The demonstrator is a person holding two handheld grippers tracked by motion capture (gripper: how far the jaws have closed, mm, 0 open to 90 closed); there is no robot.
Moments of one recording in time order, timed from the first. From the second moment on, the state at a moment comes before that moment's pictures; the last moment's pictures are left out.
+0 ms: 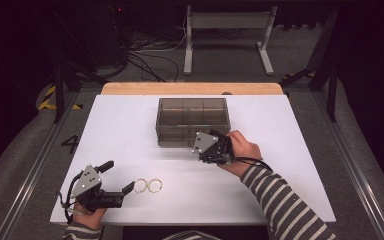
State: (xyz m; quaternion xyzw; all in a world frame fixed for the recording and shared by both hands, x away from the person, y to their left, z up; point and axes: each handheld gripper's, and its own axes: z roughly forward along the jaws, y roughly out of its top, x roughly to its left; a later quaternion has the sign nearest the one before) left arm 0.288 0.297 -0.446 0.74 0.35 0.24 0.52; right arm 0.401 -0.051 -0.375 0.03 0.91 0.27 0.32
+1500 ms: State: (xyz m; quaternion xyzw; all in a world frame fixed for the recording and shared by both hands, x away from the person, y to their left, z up) left arm 0.288 0.299 -0.446 0.75 0.35 0.24 0.52; right arm 0.456 -0.033 -0.401 0.03 0.96 0.21 0.19
